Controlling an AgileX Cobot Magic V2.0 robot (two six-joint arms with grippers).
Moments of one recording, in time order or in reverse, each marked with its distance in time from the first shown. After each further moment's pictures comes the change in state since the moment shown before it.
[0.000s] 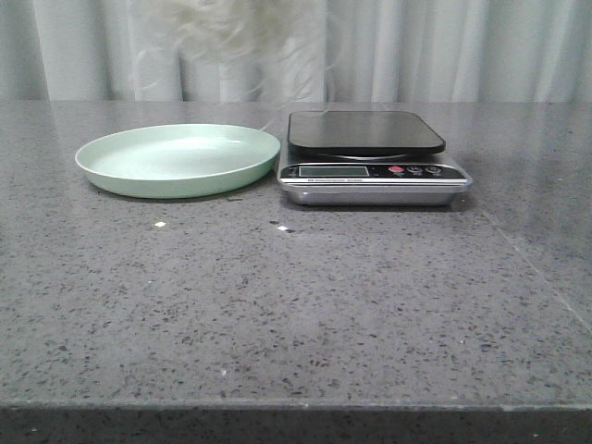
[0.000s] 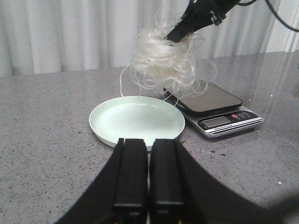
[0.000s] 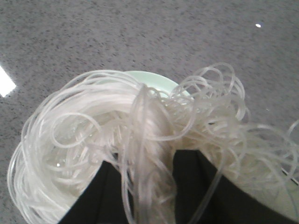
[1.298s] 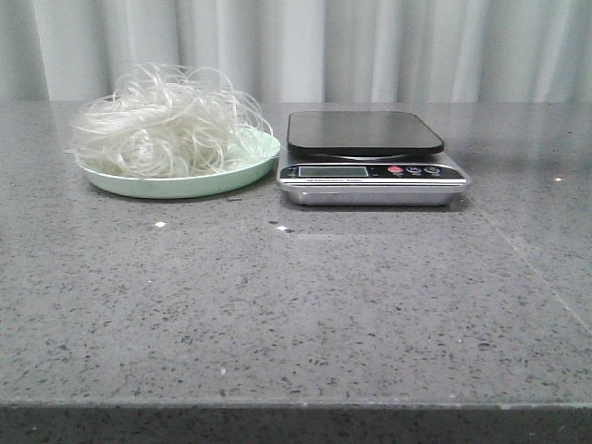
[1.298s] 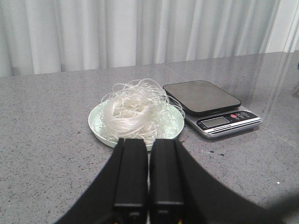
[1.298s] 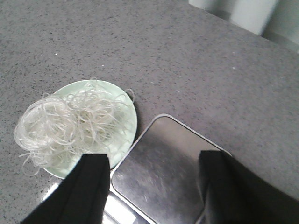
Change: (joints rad) left arm 0.000 0.000 0.000 -0.002 0.000 0.000; right arm -0.266 -0.268 0.022 0.035 0.165 0.018
